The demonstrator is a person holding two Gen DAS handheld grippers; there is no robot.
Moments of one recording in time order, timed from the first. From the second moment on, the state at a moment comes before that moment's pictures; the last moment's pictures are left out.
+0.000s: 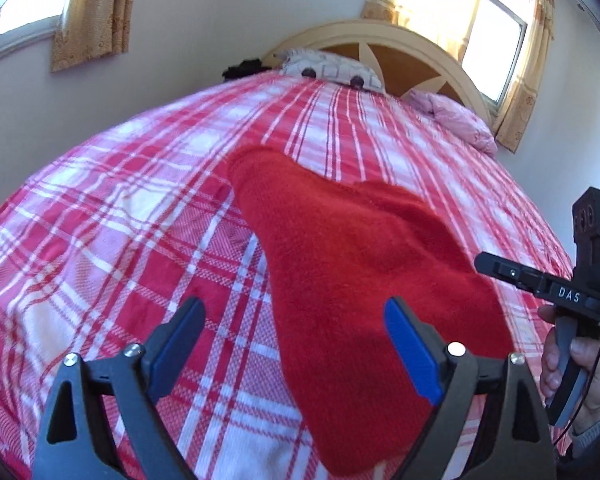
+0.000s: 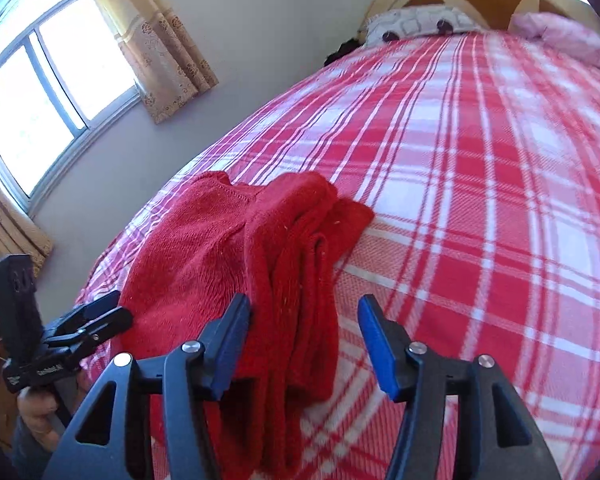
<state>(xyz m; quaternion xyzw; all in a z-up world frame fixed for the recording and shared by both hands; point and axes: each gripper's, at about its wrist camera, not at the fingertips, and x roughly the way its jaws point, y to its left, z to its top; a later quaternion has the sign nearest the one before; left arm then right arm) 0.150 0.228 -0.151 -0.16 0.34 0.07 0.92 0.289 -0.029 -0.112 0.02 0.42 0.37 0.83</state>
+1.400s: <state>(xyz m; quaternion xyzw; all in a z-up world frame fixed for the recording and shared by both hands) 0.059 0.158 -0.018 -0.05 0.19 0.06 0.98 0.101 -0.099 0.049 -0.02 0.20 0.33 0.92</state>
